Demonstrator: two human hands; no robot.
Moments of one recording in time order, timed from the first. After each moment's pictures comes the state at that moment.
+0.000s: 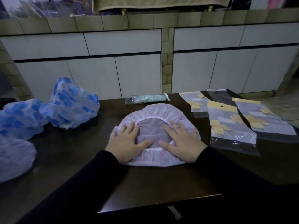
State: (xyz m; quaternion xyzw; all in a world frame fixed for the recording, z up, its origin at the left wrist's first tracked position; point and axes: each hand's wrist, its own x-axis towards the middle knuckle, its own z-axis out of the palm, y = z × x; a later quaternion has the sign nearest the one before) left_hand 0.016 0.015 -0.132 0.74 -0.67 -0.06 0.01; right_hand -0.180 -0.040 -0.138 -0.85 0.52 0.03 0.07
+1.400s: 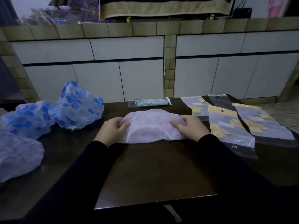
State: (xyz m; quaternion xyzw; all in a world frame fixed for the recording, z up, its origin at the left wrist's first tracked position) left_hand 0.069 -0.004 -0.125 0.73 -0.59 -0.09 0.33; right_hand -0.197 -0.091 -0.122 -0.80 0.50 -0.28 0.20
